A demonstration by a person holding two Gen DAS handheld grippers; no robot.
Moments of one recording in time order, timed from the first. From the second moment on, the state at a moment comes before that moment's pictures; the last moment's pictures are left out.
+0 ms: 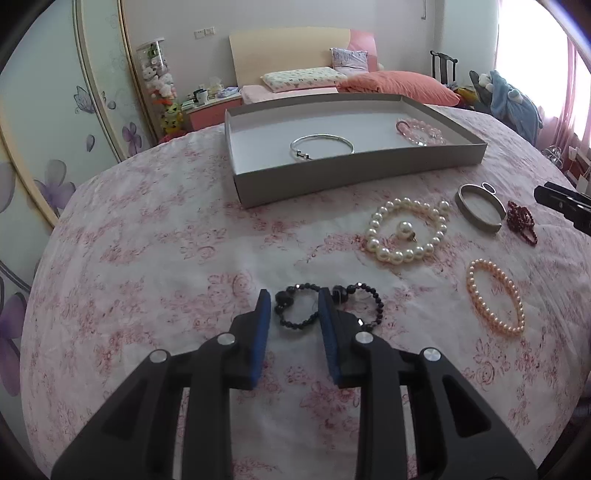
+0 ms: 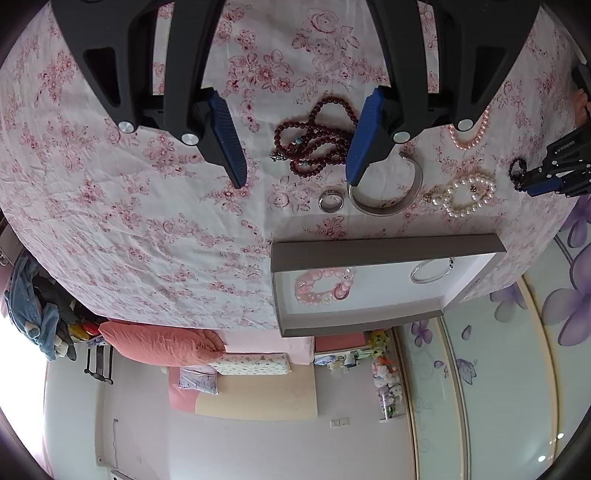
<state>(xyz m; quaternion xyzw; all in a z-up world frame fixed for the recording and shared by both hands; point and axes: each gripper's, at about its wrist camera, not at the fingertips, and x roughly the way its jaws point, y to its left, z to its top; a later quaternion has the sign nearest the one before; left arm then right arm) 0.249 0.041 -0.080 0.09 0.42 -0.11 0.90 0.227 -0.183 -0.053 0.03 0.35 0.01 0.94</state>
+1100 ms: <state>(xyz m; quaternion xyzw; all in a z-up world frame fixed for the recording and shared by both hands) 0.238 0.046 -0.037 0.04 0.36 -0.15 0.92 0.230 -0.193 -0.065 0.04 0.39 0.02 0.92</state>
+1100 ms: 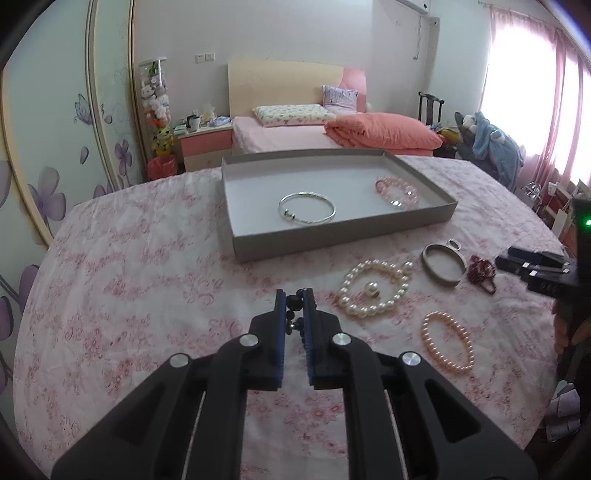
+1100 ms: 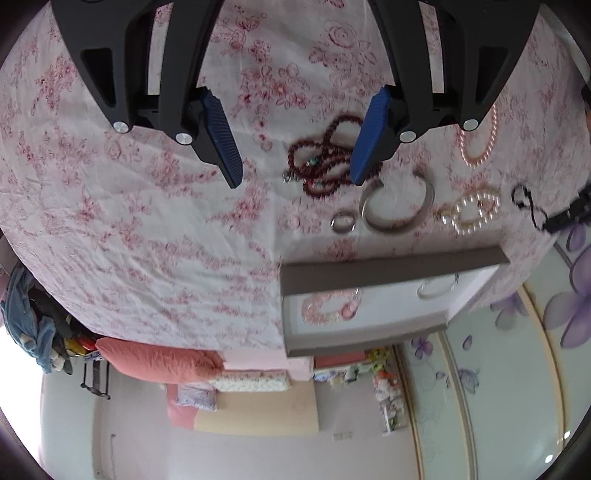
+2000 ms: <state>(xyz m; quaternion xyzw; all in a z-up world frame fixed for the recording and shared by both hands) 0.228 0.045 -0.031 0.03 0.35 -0.16 0.92 0.234 -0.164 -0.072 0.00 0.40 0.07 0.91</state>
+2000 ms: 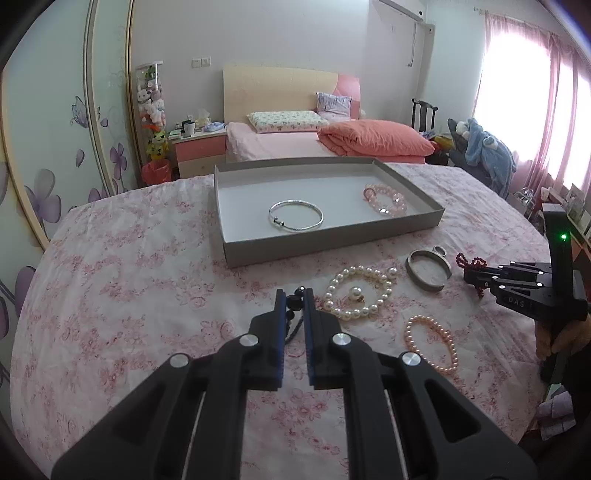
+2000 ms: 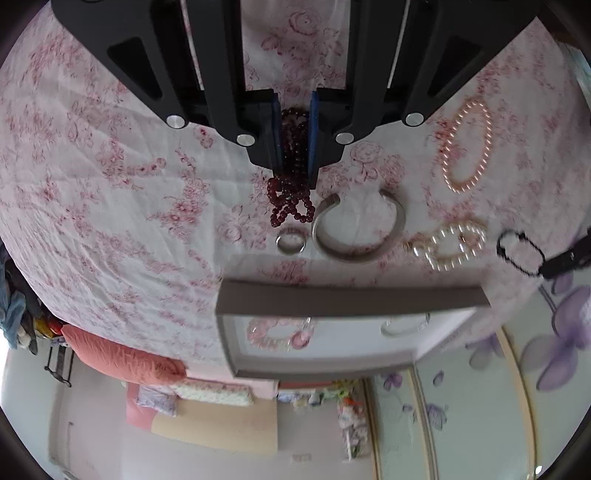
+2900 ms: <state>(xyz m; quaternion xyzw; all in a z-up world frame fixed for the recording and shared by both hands) 0.188 -0.005 0.060 -0.01 0.17 -0.10 0.98 0.196 -0.139 0.057 0.03 0.12 0.05 0.99</state>
